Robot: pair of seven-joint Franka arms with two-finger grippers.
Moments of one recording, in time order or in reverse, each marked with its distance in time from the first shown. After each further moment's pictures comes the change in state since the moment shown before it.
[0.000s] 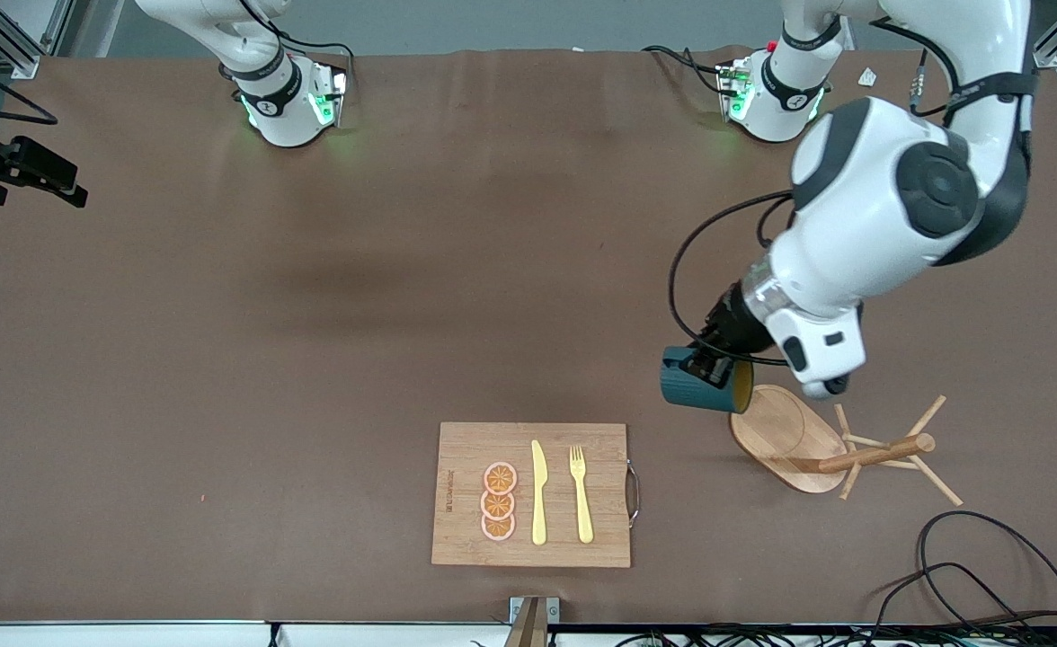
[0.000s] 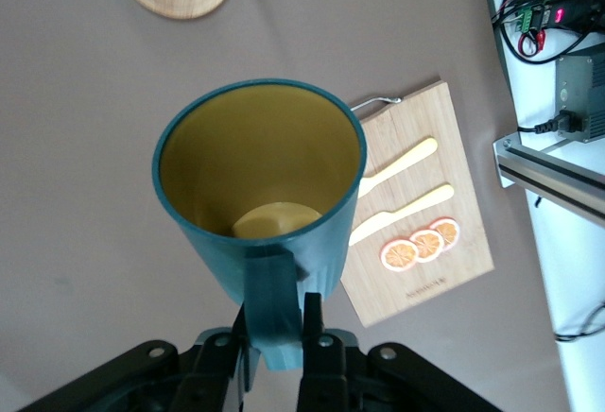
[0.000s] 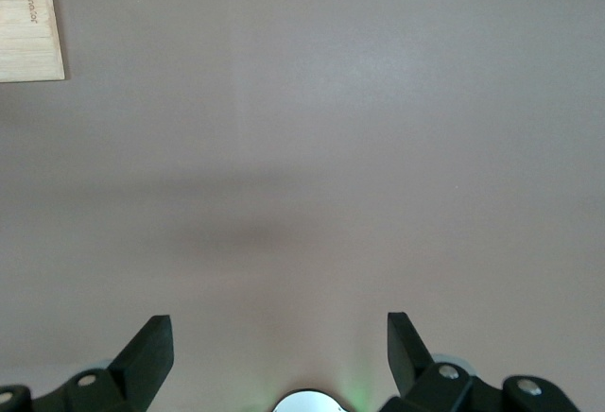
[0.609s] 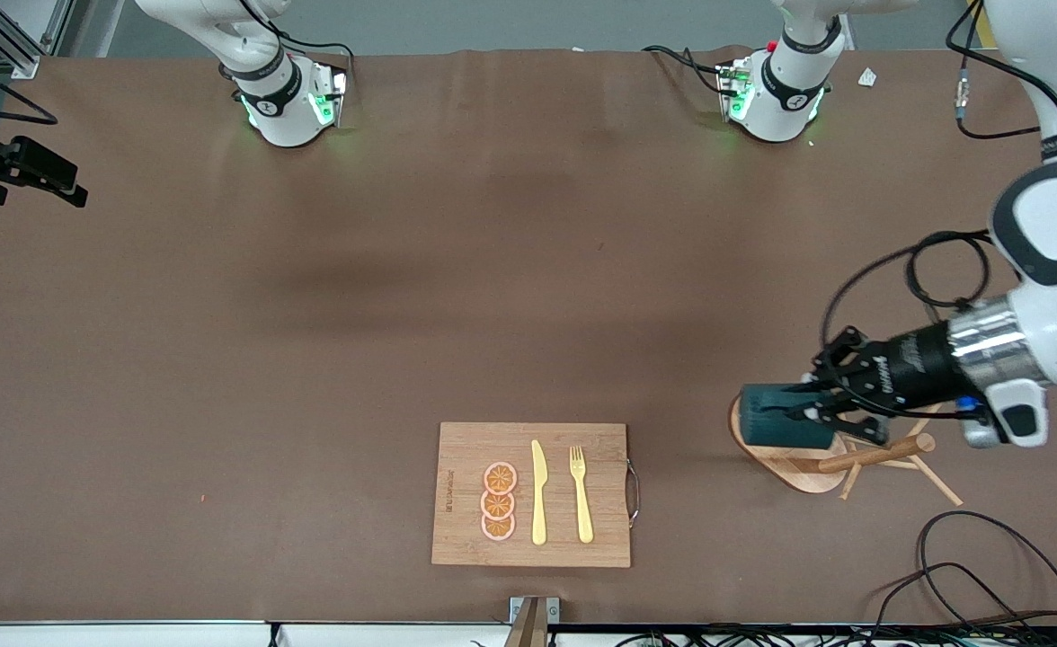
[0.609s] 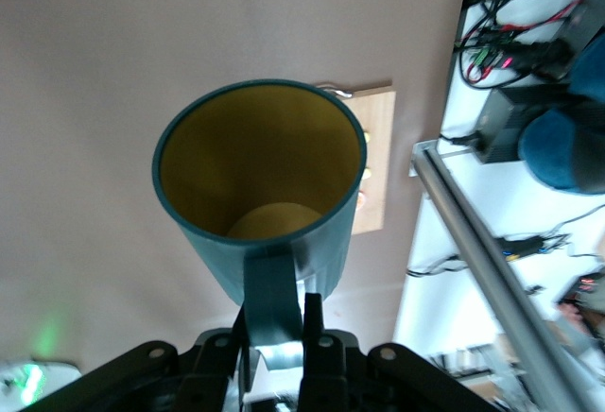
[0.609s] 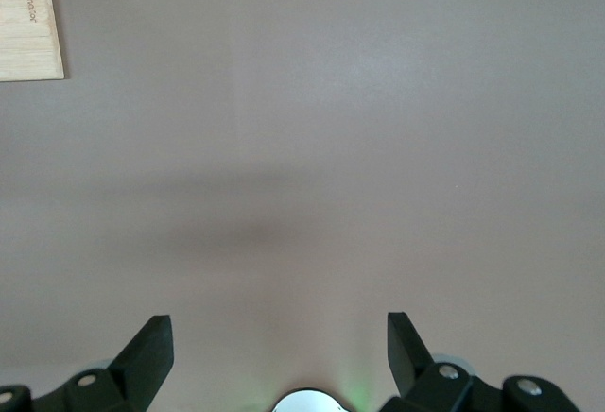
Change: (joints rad) left arm 0.310 0.039 0.003 -0.011 -0.464 -0.003 0.153; right arm 0.000 0.000 0.000 -0.001 0.000 -0.001 0.000
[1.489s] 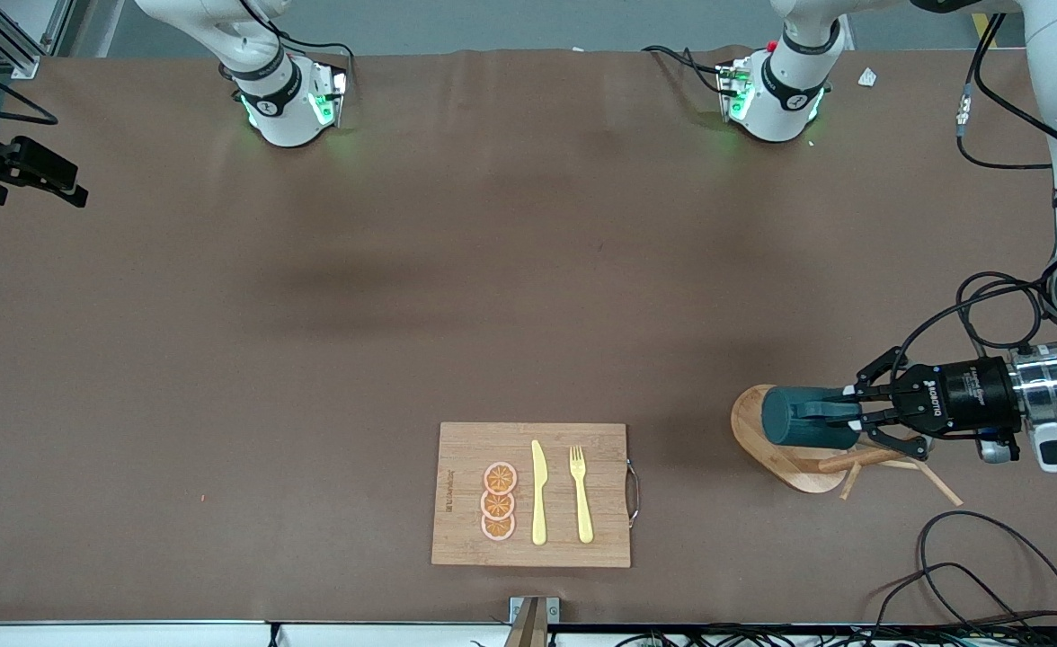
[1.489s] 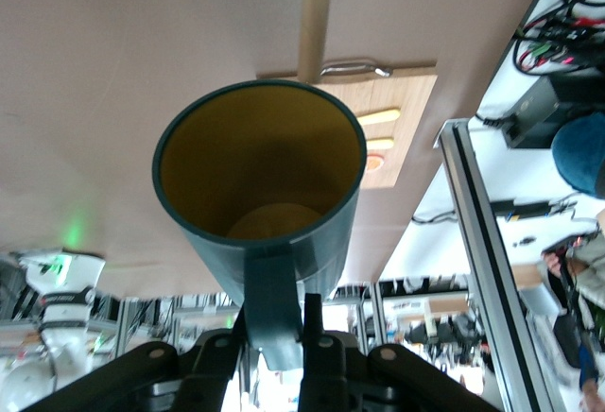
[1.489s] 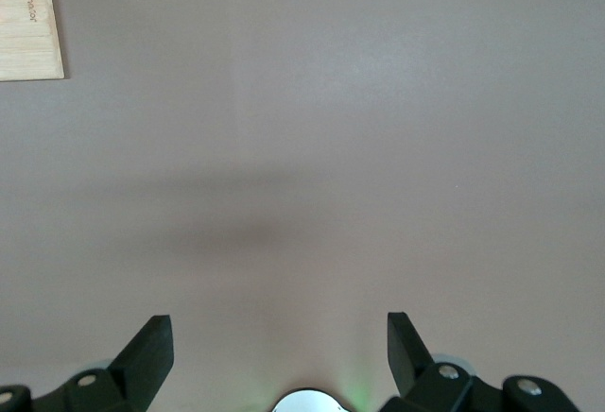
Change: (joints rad) left arm 0.153 0.120 -0.002 -0.003 -0.227 -0.188 0.159; right arm 0.000 0.000 0.000 0.000 0.000 0.000 0.000
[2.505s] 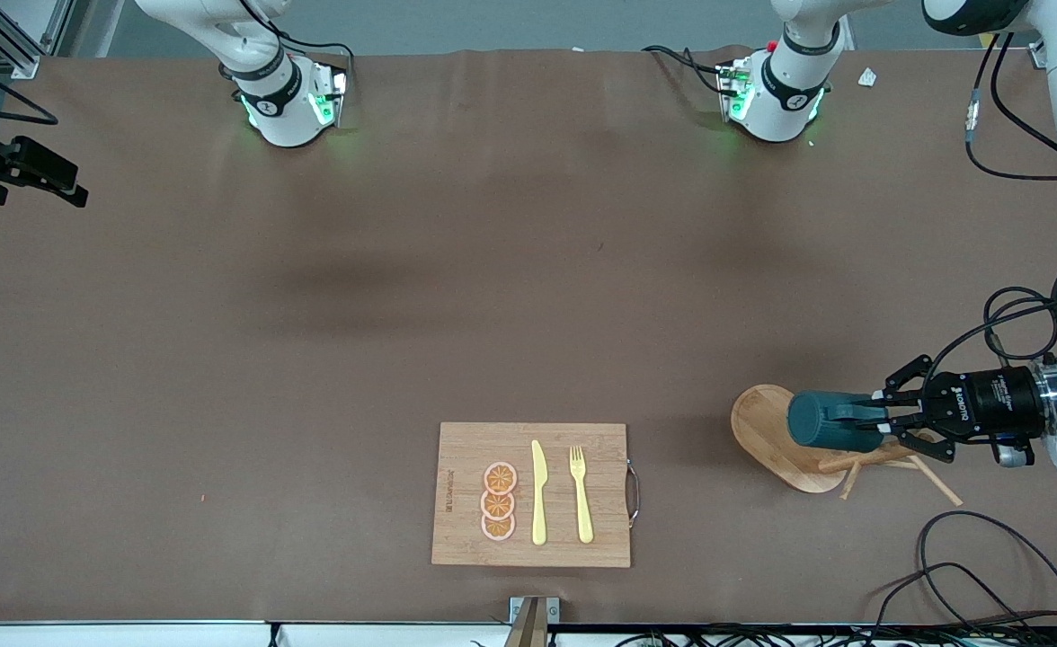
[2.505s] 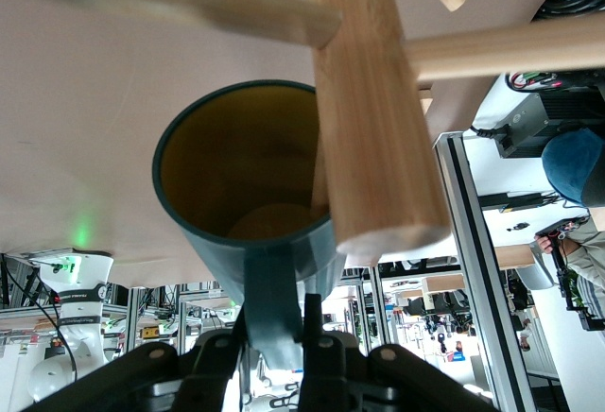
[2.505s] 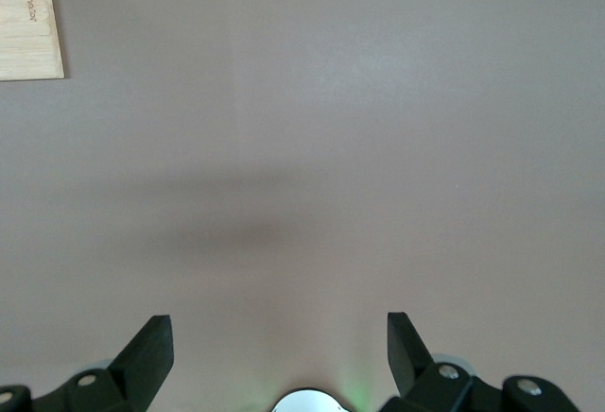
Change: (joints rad) left arm 0.080 0.061 -0.001 0.000 -0.025 -0.036 0.116; right arm 0.000 0.000 0.000 0.000 0.000 0.000 0.000
